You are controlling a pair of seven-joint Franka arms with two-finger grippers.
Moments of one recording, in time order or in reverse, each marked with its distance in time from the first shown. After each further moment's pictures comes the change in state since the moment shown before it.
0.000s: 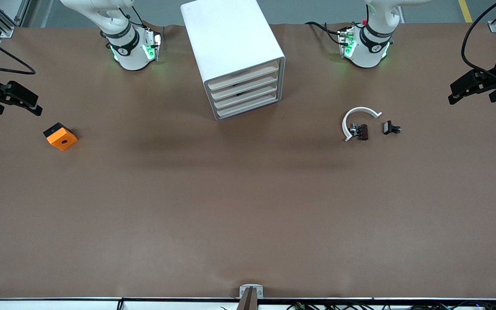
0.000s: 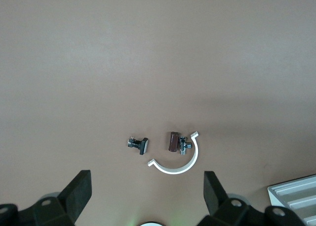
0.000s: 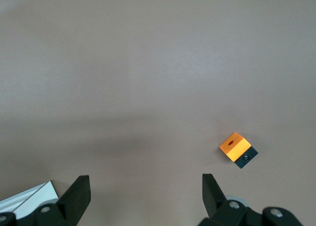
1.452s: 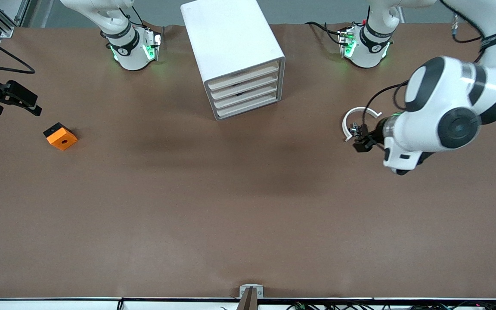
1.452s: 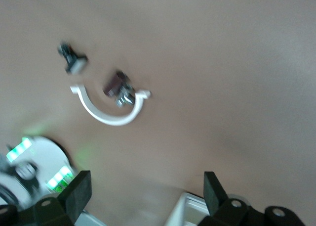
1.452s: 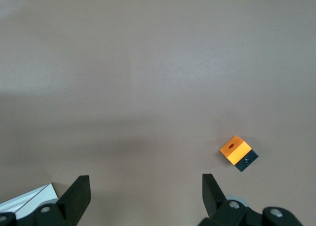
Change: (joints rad) left arm -0.208 0.402 -0.064 0.031 -0.129 -0.003 -0.974; right arm 0.005 0.000 0.000 0.007 0.000 0.015 0.000
